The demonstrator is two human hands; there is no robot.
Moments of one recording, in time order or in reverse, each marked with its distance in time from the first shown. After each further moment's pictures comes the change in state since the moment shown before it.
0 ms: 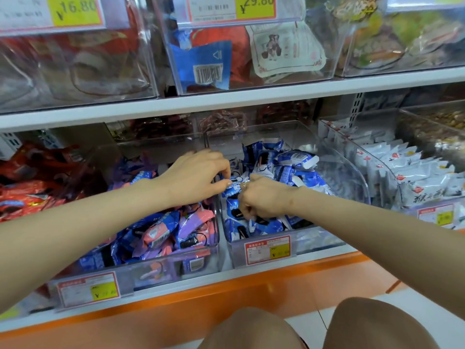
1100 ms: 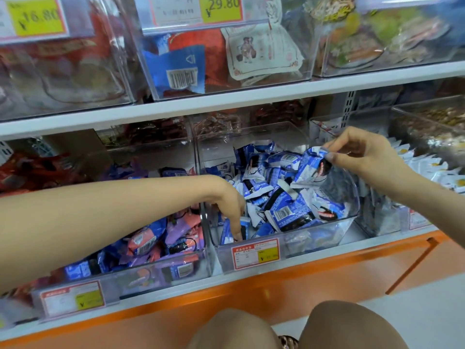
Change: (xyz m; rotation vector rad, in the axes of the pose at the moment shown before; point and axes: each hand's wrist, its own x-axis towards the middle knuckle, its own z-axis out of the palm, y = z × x) left_hand 0.069 0.053 0.035 -0.078 -0.959 -0.117; right_hand -0.147 0.059 -0.009 1.045 0.908 0.546
